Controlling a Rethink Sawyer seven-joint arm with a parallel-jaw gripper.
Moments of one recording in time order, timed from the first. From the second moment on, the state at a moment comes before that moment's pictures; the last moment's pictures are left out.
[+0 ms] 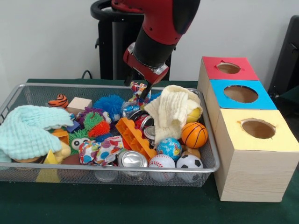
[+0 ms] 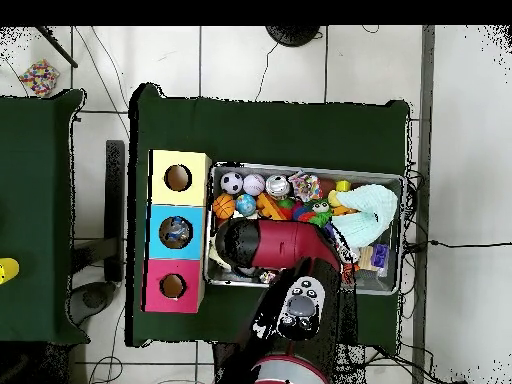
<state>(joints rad) 0.00 -0.49 -0.31 1.58 -0.12 0.74 2.26</state>
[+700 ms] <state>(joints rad) -0.01 -0.44 -0.33 1.58 -0.12 0.74 2.26</state>
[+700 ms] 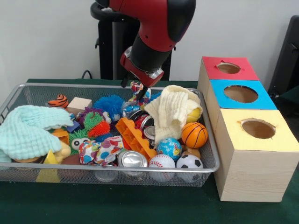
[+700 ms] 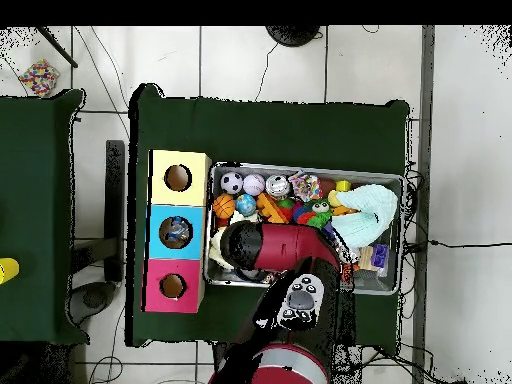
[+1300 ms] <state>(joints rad) -0.01 -0.44 -0.33 1.62 -0.09 0.70 2.26</state>
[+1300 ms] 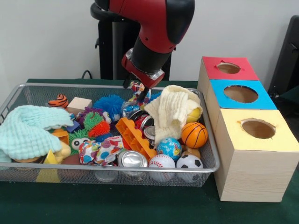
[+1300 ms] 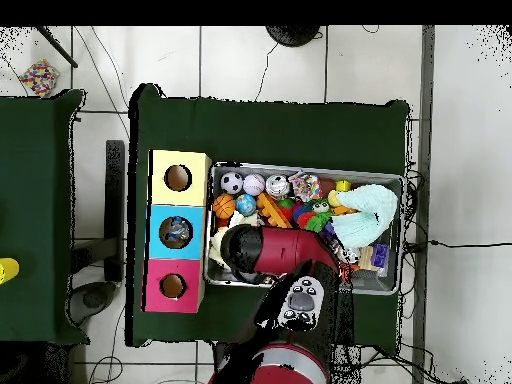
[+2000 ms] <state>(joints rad) 0.00 -0.45 -0.33 1.66 -0.06 0.59 2.26</state>
